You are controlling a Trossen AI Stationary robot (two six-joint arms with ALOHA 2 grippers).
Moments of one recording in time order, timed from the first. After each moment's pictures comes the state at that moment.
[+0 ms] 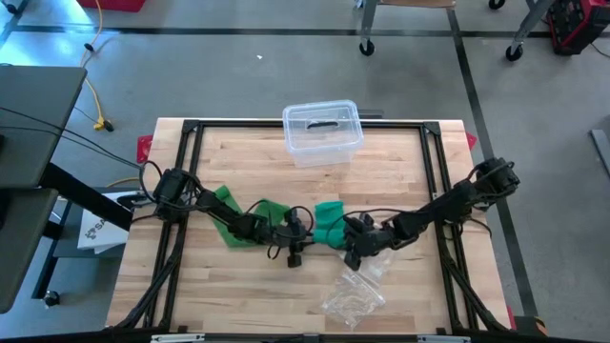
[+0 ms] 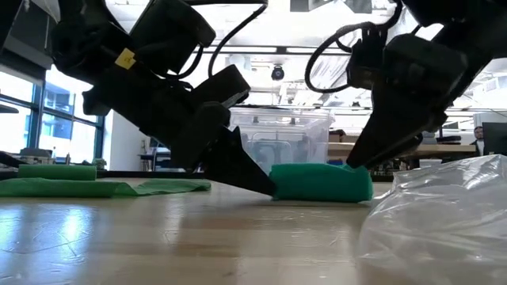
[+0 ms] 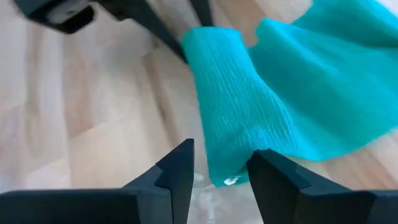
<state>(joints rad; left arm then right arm) -0.28 2.00 0.81 0.60 -0.32 -0.22 0.41 1.62 0.69 0.05 0.33 0.76</state>
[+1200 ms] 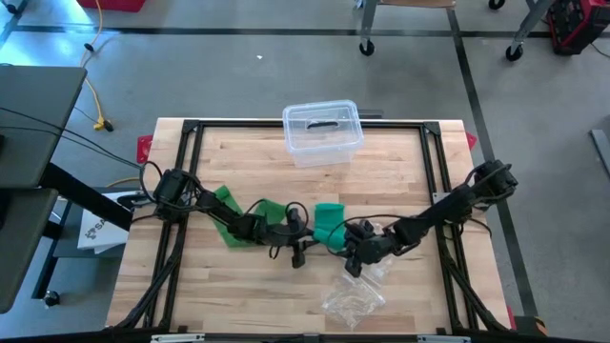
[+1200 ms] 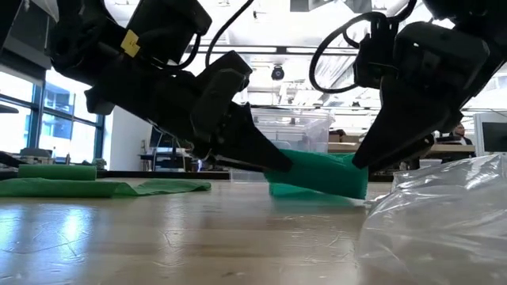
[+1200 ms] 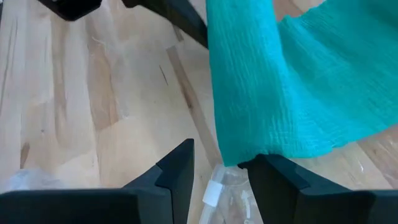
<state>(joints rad) -0.29 2.00 0.80 0.75 -0.33 -0.30 0.46 1.65 0.69 0.13 0.34 0.81</state>
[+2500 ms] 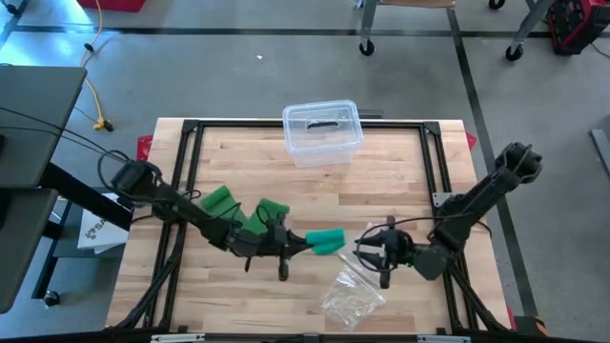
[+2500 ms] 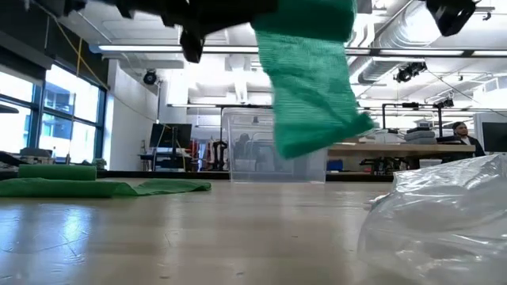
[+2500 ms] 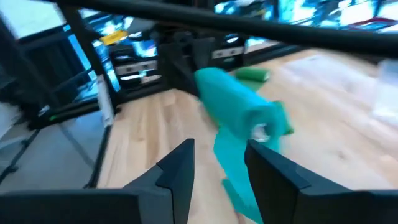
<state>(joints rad) -0.46 1.67 0.80 0.72 -0.53 -0.24 0.78 1.29 0.69 0.21 0.91 0.55</state>
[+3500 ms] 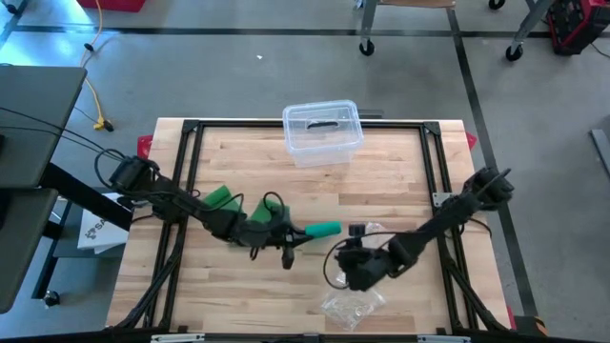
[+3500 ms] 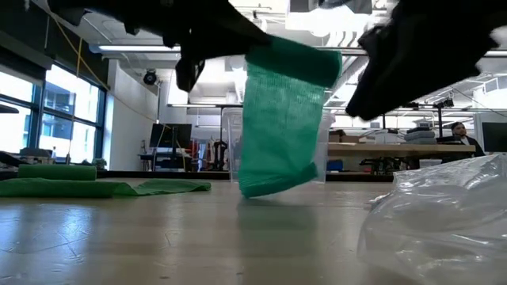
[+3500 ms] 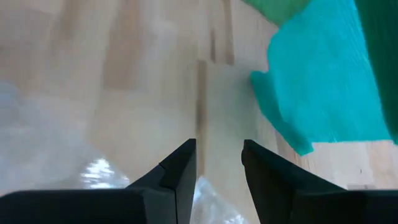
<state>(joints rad) -0.37 1.64 0.80 0.53 -0.45 -0.58 0.58 1.72 1.03 -0.36 0.54 0.31</state>
